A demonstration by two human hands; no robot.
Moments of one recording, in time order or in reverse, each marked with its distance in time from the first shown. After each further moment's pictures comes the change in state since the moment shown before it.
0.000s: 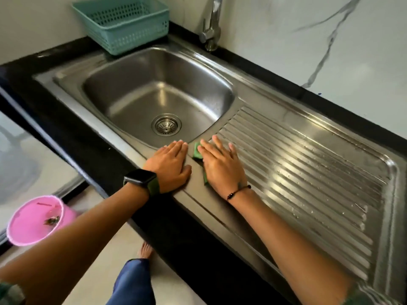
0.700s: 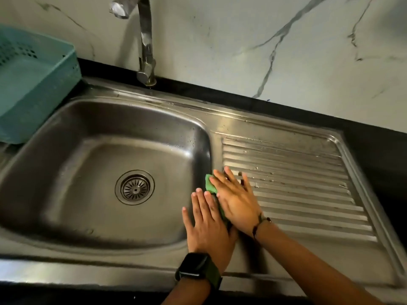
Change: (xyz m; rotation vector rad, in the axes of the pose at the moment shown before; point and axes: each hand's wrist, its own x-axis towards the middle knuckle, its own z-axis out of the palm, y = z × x) left_hand 0.053 -0.008 0.004 -0.154 -0.150 0.277; right_hand 0.062 -0.017 0.003 -0.146 -0.078 0.560
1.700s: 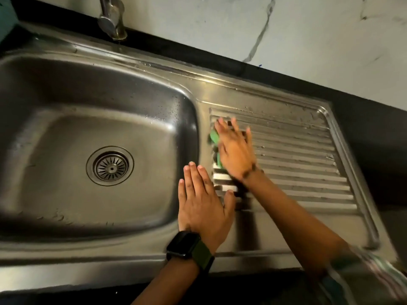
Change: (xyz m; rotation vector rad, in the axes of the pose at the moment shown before) left_hand 0.011 0.006 -0.010 -0.163 -0.015 0.031; right_hand 0.052 0.037 -0.002 -0.033 -0.012 0.265
